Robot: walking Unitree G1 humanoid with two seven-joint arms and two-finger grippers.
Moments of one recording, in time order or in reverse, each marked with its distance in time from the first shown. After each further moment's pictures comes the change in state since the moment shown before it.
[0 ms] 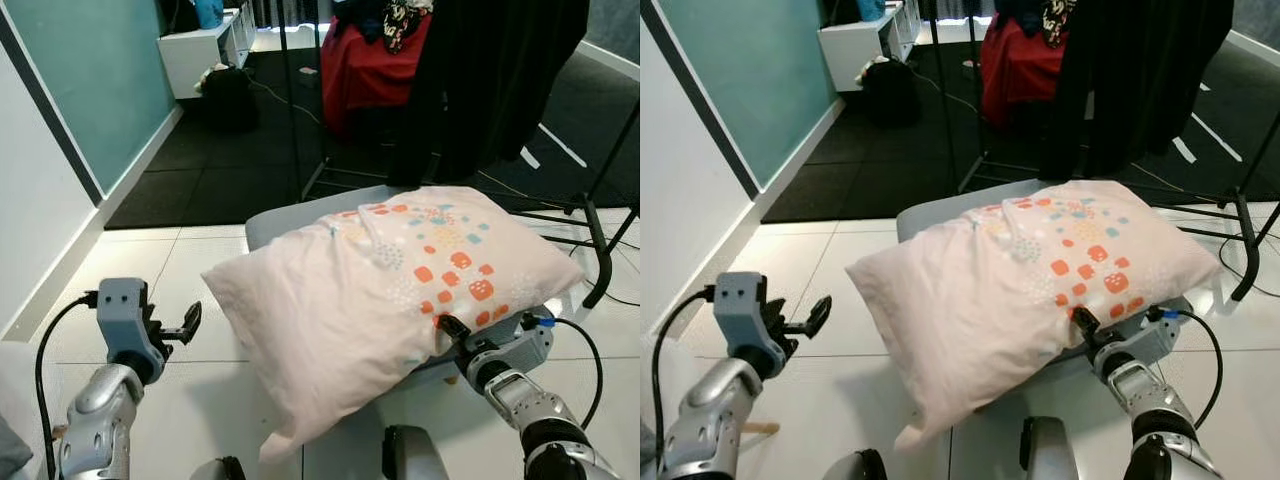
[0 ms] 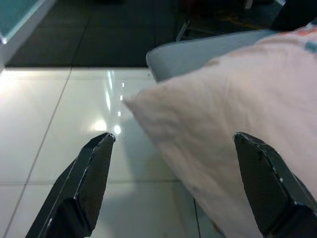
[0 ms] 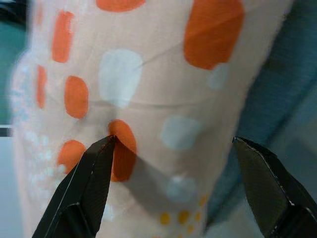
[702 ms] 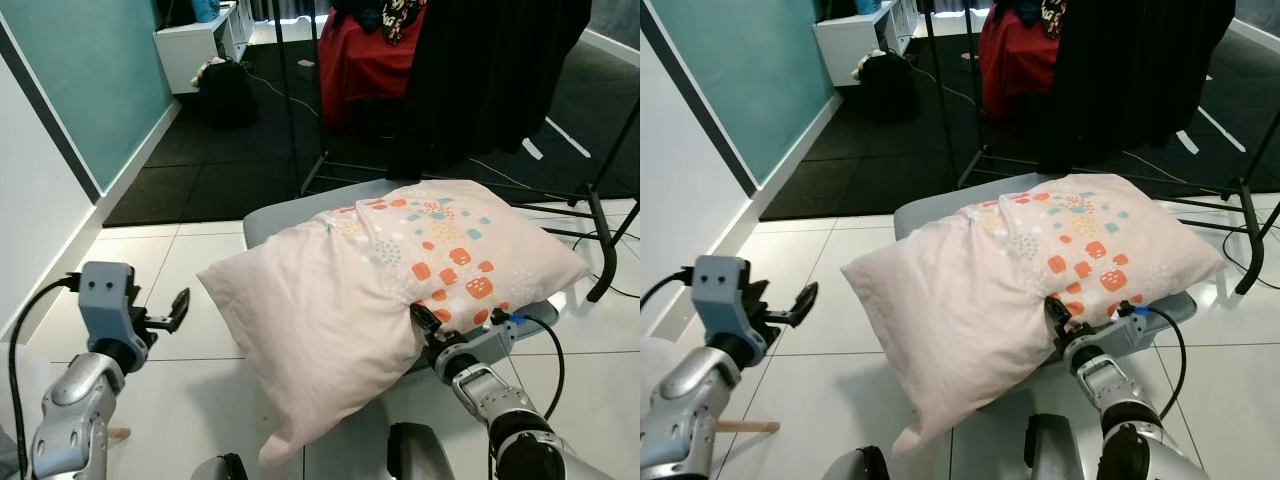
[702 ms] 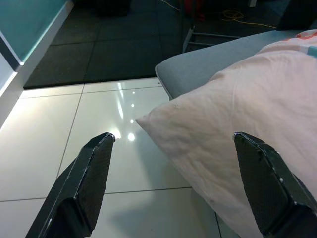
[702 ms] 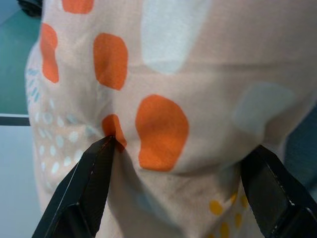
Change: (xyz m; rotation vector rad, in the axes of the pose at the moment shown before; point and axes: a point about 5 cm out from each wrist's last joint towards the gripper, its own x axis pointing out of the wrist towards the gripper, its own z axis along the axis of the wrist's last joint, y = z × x) left arm -0.007 0.011 0.024 0.084 -0.032 -0.007; right arm 0.017 0.026 -0.029 0.032 0.038 0.064
